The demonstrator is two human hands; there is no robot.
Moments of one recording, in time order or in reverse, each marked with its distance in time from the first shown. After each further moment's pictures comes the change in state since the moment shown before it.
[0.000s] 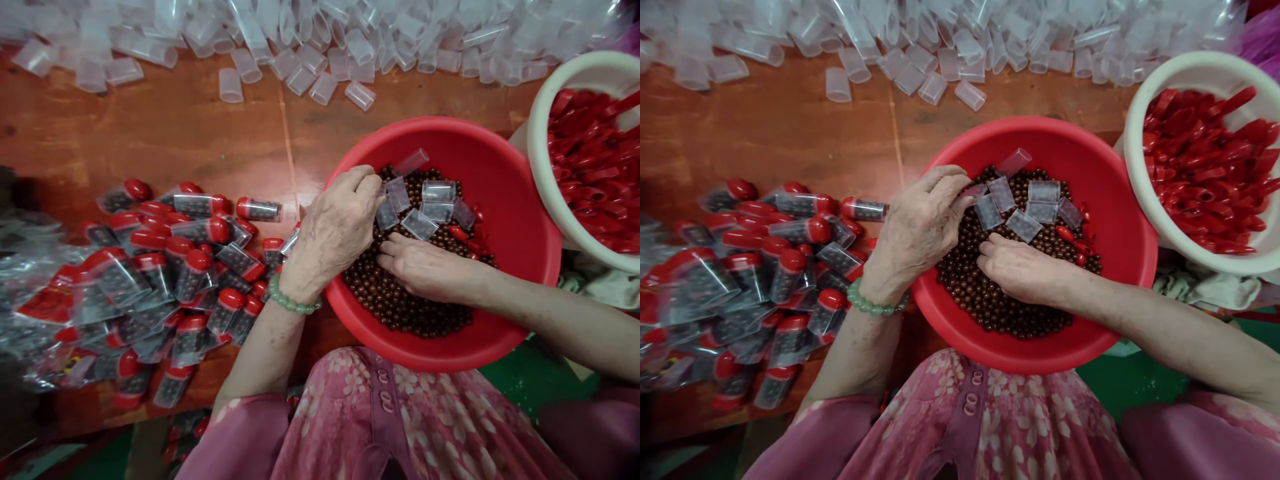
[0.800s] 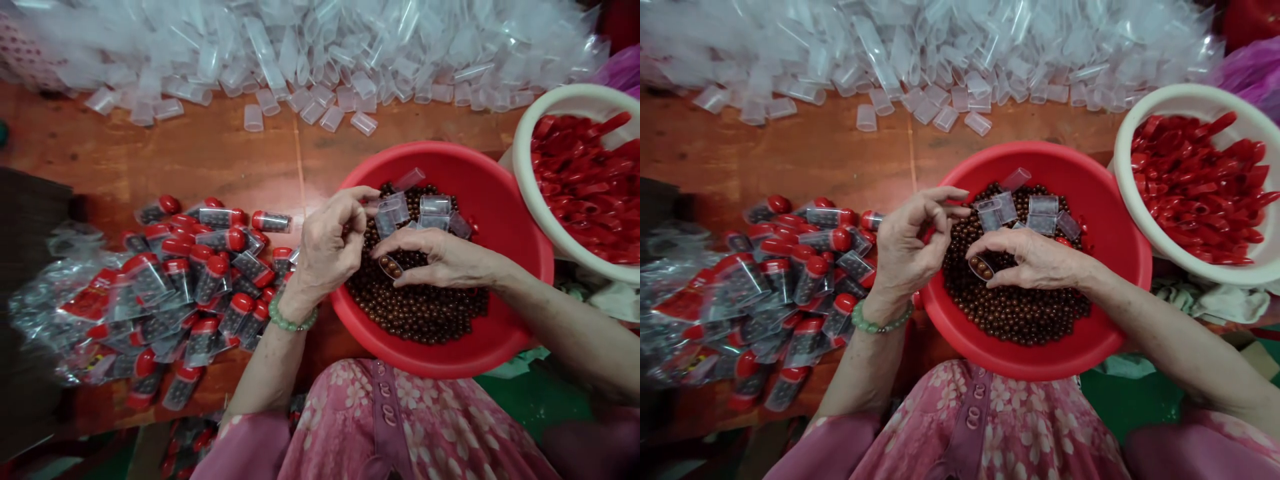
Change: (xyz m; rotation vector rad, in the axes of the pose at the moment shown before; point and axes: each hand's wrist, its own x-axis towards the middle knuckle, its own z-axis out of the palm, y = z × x) left_hand -0.017 0.007 -0.013 -0.437 0.196 -0.088; right_hand -0.018 0.022 -0.024 0.798 0.273 -0.048
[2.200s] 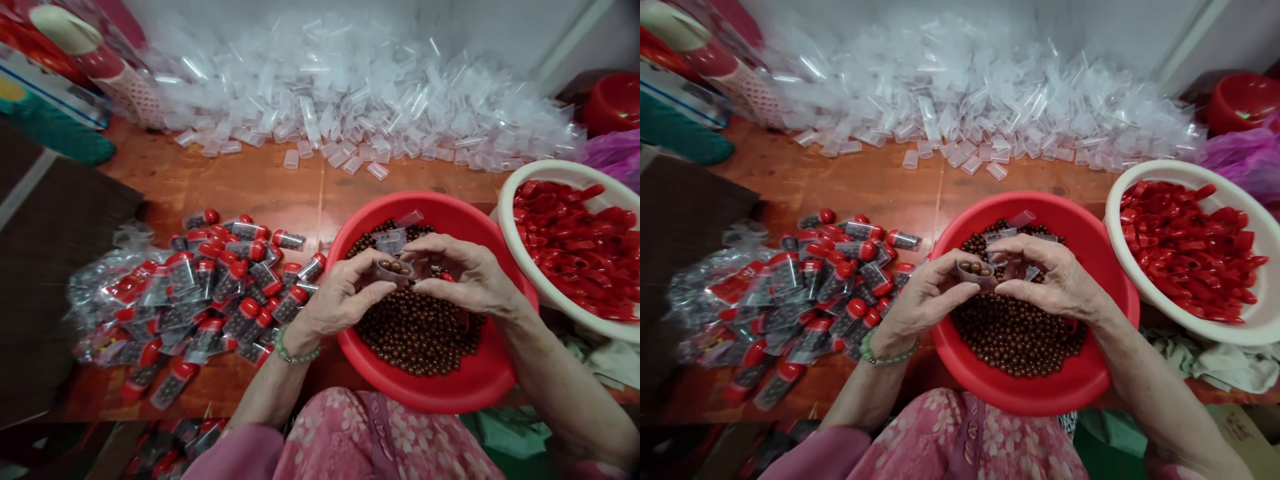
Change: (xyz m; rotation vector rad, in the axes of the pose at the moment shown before) left_hand -0.017 0.034 0.004 -0.359 -0.250 -0.171; right_hand -0.021 -0.016 -0.016 0.080 0.417 -0.222
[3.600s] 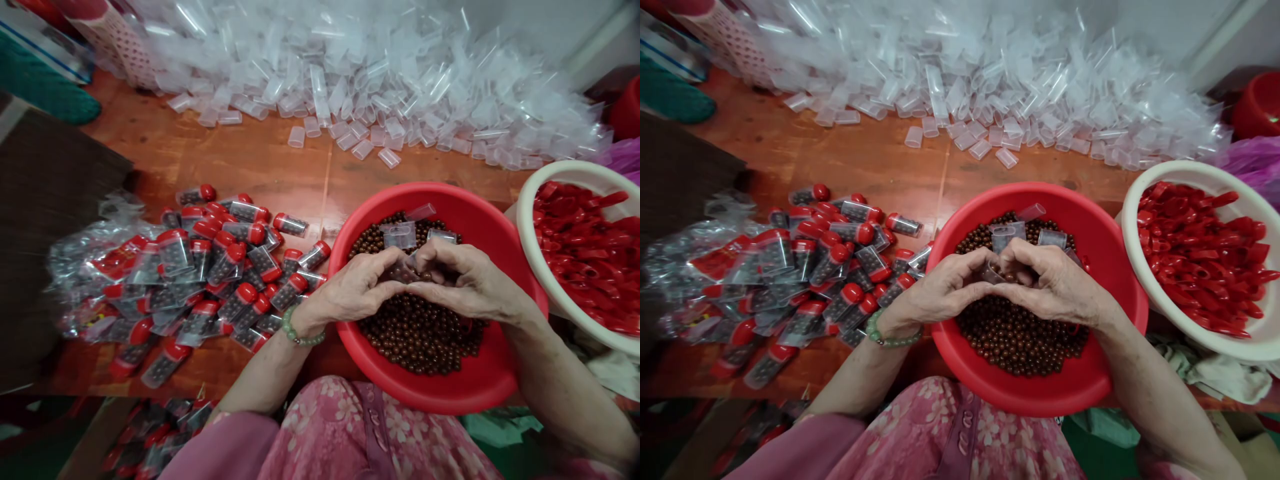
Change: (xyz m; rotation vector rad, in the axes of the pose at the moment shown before) left_hand 0.006 -0.008 -0.002 0.102 -0.181 -0.114; right_hand 0.013 -0.007 0.006 -0.219 -0.210 0.011
